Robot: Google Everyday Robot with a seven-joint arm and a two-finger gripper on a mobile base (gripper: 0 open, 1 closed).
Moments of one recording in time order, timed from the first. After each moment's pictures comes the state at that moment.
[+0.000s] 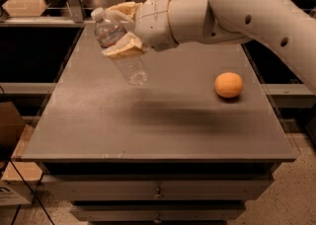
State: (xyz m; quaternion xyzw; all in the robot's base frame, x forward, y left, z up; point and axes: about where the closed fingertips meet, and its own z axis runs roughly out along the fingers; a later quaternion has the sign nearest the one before) arm 0.557 0.096 1.001 -0.69 0.44 0.14 0.56
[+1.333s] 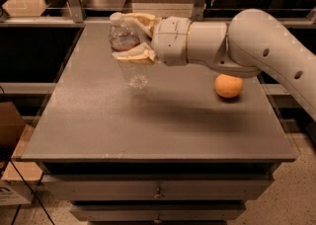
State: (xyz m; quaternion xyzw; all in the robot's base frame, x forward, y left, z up) arm 0.561 0.069 0.989 -0.62 0.42 0.17 0.64
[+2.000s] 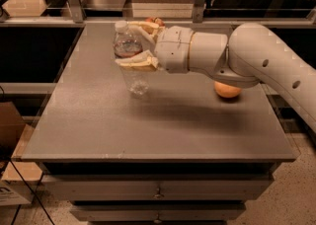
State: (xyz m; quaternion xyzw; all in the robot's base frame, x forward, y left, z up) arm 0.564 0.063 0.973 -0.60 0.42 0.19 0.65
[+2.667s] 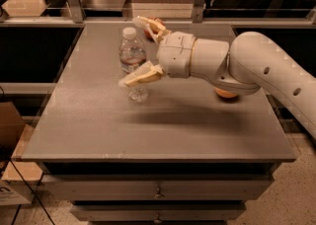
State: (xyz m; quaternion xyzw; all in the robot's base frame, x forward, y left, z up) arm 0.565 0.057 0.964 -0.58 0.43 0.19 0.66
